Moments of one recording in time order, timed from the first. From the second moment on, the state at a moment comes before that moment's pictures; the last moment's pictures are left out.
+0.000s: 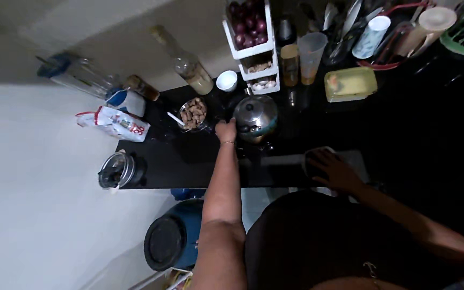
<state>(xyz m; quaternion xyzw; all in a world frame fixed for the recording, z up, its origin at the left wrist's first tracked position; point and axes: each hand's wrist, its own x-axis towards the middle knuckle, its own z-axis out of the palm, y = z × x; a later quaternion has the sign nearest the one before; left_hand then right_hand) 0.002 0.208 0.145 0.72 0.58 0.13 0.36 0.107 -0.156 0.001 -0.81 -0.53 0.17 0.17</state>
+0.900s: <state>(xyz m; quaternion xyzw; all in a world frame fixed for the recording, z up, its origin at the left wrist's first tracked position) -0.260 0.108 0.288 0.61 0.48 0.45 0.44 0.097 -0.009 -0.020 -0.83 -0.54 0.10 0.14</state>
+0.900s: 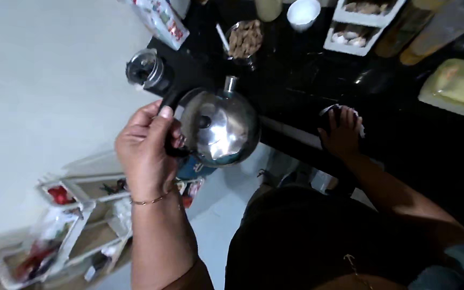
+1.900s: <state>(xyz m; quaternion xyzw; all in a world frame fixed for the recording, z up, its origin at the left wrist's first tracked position) -0.459 -0.033 -0.109 0.49 0.58 0.25 0.60 -0.298 -0.010 -0.060 -0.65 -0.59 0.47 0.07</state>
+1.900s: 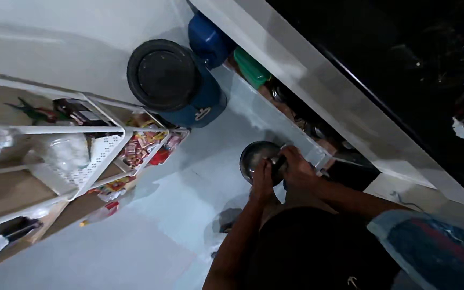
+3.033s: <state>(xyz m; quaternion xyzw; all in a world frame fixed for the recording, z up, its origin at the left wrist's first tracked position) -0.498 -0.153 -0.321 0.43 0.56 -0.32 0.63 -0.217 0.089 -0.378 -0.79 -0.06 0.54 0.26</state>
